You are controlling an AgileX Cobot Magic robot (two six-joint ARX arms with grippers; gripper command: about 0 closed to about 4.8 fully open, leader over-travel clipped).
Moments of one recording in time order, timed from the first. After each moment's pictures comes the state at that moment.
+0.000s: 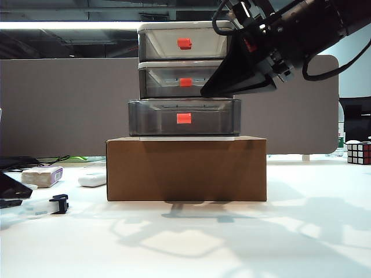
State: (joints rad) left arm 0.23 1.61 0.41 0.30 1.06 0.57; right arm 0.53 1.29 0.72 0.10 -0.42 -0.09
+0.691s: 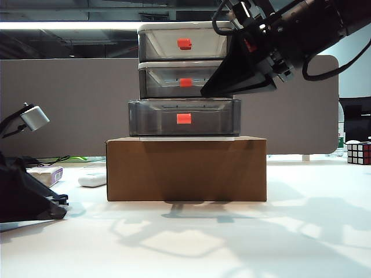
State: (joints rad) left arm 0.00 1.60 0.42 0.34 0.80 0.76; right arm 0.53 1.29 0.72 0.10 -0.42 -0.09
